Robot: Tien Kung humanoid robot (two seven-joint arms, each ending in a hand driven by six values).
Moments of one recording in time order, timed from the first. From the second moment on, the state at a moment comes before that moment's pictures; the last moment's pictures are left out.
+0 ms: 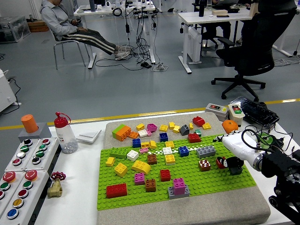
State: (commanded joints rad) left arm -0.19 0.05 -1.18 -0.22 1.16 0.12 0.40; right arm 0.71 -0.46 0.74 1.07 -2.04 -0.11 -0.06
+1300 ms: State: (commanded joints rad) left arm -0.18 0.05 -1.17 -0.23 1.16 0.11 0.41; right arm 0.49 -0.40 1.24 1.13 -0.64 -0.10 0.00
